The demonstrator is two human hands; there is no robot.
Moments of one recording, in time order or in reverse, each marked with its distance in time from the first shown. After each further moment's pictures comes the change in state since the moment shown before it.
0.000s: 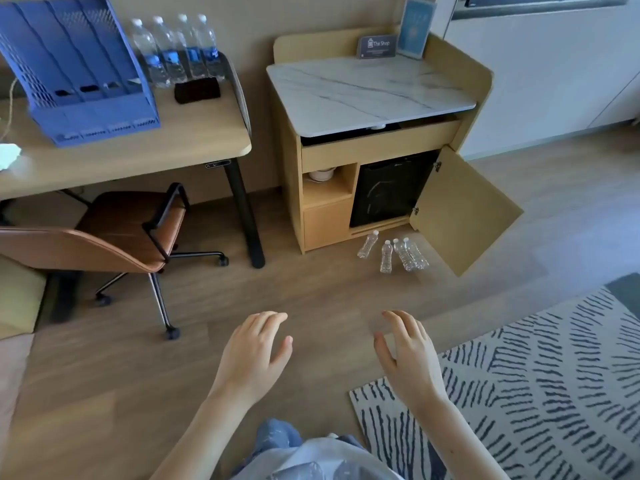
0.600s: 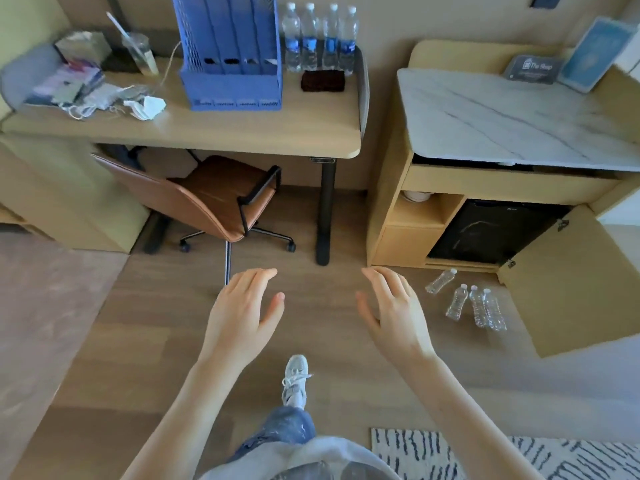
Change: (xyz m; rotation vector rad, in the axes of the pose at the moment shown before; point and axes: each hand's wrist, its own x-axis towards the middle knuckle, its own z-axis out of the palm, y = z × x) left_hand 0.029 -0.087 -0.077 0.033 0.377 -0.343; right_hand 0.155 -0.132 0.050 0.095 -0.047 -0.495
